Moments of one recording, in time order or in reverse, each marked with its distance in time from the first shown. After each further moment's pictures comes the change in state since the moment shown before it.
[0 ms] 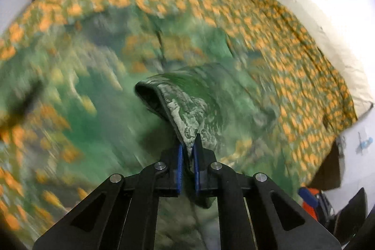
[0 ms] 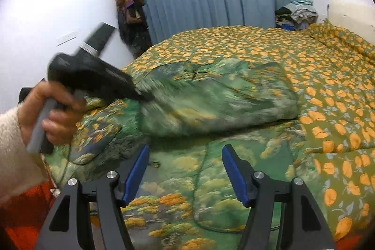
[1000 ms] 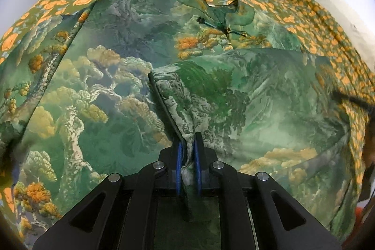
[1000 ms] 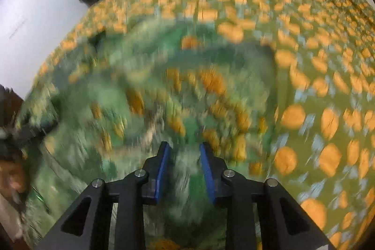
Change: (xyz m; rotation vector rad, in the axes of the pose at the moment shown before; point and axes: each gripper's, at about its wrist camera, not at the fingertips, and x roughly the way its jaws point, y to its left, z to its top) left arm 0.113 0.074 0.025 0.014 -0.003 0.153; right arm 0.231 -0.173 0.152 0.082 0.334 -0.075
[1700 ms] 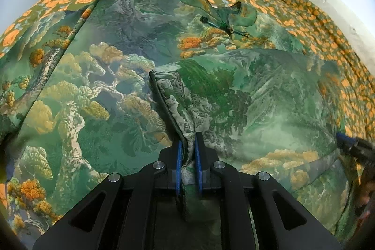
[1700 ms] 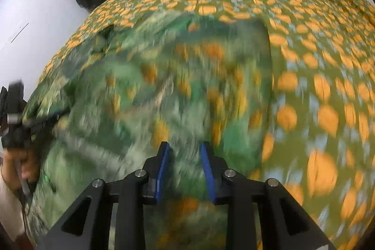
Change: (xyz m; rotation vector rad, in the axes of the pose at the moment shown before) left arm 0.005 0.003 -0.007 -0.003 -0.028 0.007; right arm -0.008 0.021 -0.088 0.014 0.057 -0.020
